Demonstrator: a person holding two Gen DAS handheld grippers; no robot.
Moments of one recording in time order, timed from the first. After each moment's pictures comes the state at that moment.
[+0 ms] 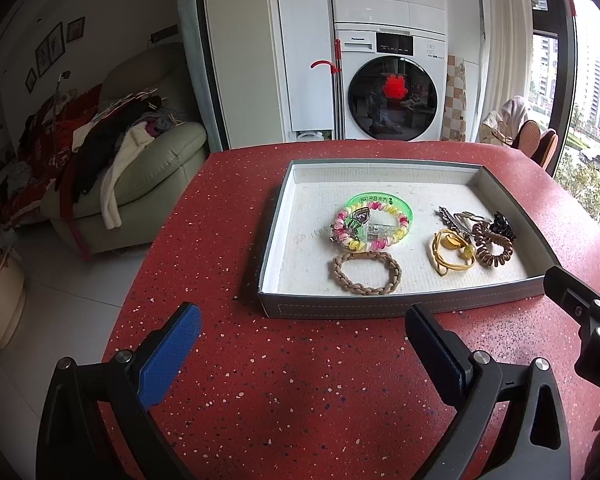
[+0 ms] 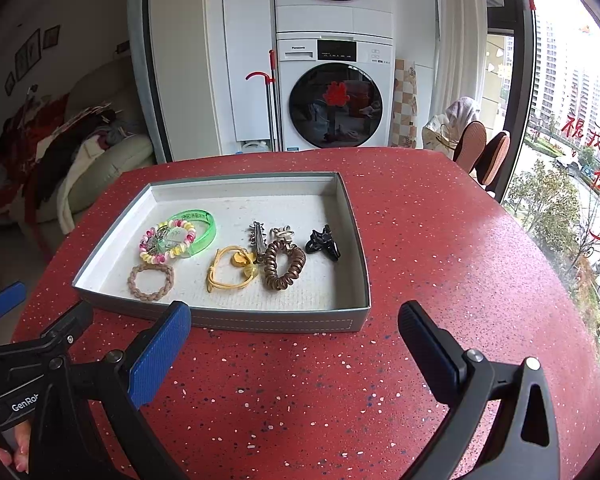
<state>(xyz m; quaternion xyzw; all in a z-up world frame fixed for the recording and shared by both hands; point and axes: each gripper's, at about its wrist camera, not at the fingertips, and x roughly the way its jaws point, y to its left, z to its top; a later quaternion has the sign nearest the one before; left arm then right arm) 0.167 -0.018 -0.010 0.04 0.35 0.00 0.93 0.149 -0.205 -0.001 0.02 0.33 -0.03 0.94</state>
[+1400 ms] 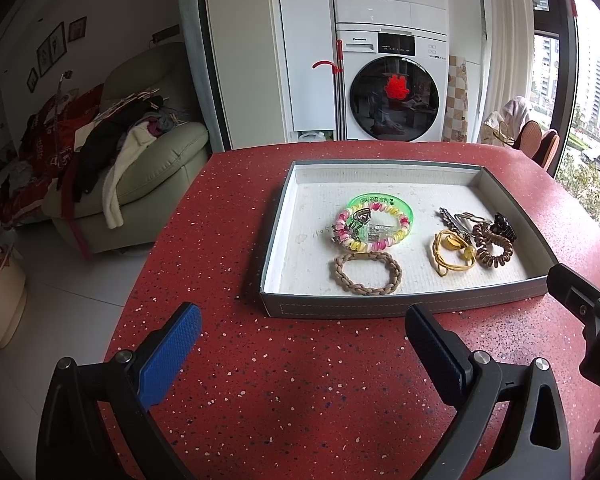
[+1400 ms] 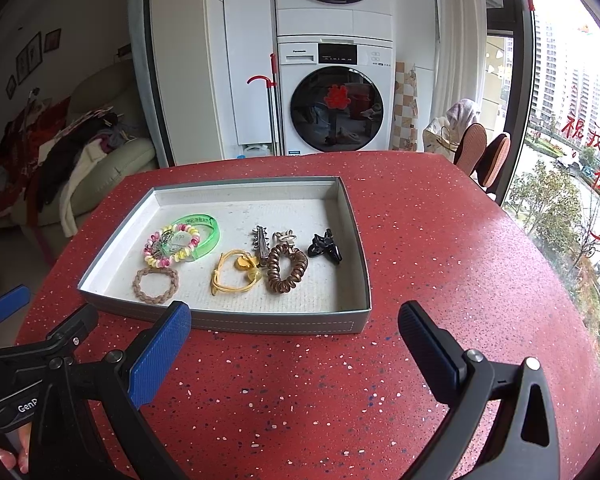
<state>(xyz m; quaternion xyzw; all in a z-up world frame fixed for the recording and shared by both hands) 0.166 -0.018 -0.012 0.04 0.36 0.00 0.93 0.148 -0.209 0.003 0.02 0.33 -0.03 0.94</state>
